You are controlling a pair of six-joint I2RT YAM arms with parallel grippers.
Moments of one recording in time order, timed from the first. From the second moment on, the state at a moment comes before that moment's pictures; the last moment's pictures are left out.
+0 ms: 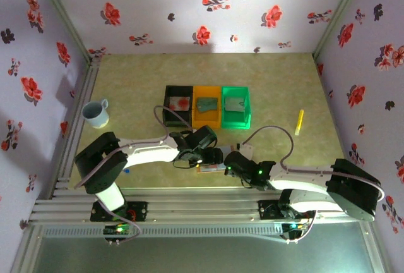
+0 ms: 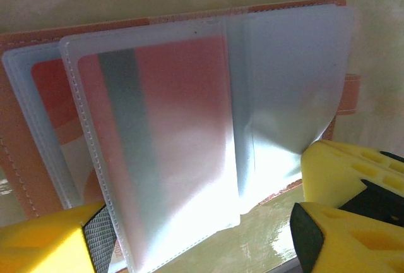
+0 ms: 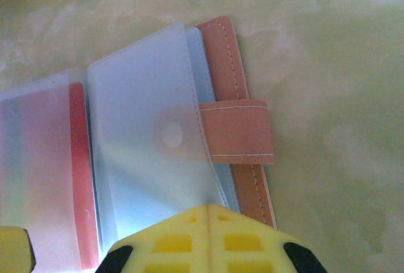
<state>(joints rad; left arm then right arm) -1.07 1.68 0.97 -0.38 0.10 -1.04 1.08 1.18 0.34 -0.15 0.32 1.14</state>
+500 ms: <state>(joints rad) -1.07 1.68 0.97 -0.38 0.10 -1.04 1.08 1.18 0.34 -0.15 0.32 1.14</state>
